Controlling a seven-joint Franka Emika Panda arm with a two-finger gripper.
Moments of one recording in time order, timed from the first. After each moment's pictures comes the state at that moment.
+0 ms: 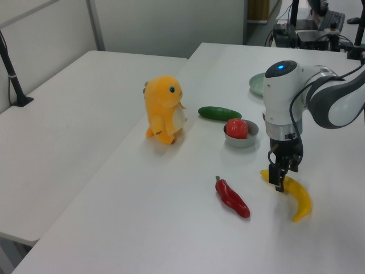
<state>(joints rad) 0.42 0.16 0.14 -2.15 0.02 2.18 0.75</state>
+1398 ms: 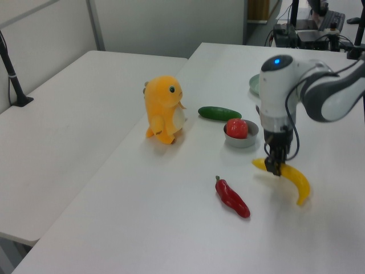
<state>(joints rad) 0.35 0.15 0.14 -2.12 -0.07 2.18 0.65</state>
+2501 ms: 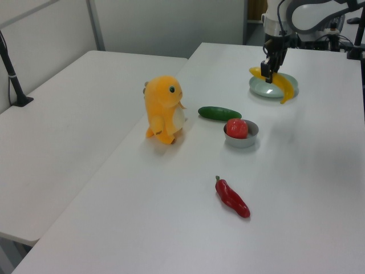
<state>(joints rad) -0.07 0.07 -0.01 -1.95 -0.11 2.09 0.20</state>
